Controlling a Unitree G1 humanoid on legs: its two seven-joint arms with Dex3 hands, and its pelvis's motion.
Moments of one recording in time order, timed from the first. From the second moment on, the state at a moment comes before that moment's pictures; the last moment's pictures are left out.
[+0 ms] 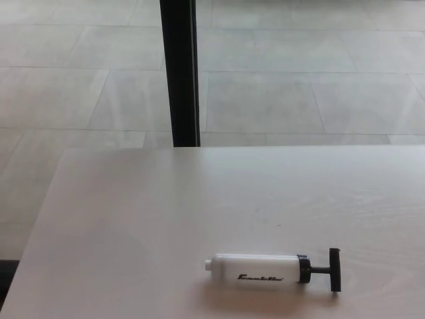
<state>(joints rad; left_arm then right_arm) 0.46 0.53 0.64 1.08 -0.17 0.10 -0.19 0.17 -0.53 -0.45 1.06 0.05 -0.11 0.03</state>
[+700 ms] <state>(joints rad) 0.24 0.63 0.95 0.72 -0.38 0.10 -0.31 -0.13 -0.70 -0.71 1.07 0.18 -0.17 0.06</state>
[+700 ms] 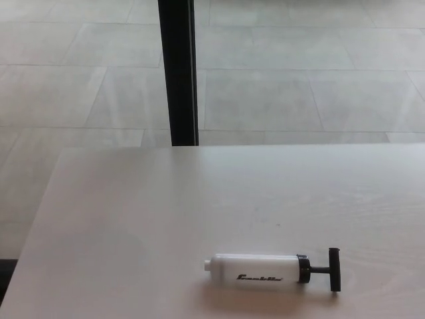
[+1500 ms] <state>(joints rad) -0.20 0.48 0.28 0.04 -0.25 0.17 -0.24 -0.31 -0.64 -0.39 0.57 0.14 -0.18 0.14</state>
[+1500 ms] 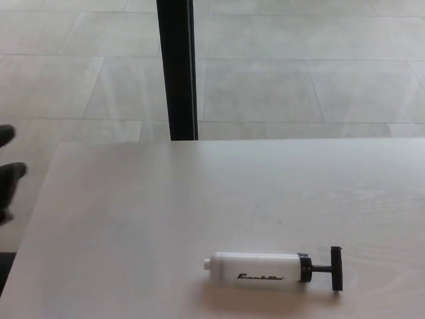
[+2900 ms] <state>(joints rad) -0.61 0.38 -0.75 0.13 0.33 0.44 -0.25 -0.28 -0.59 -0.21 0.26 0.13 -0.09 0.19</state>
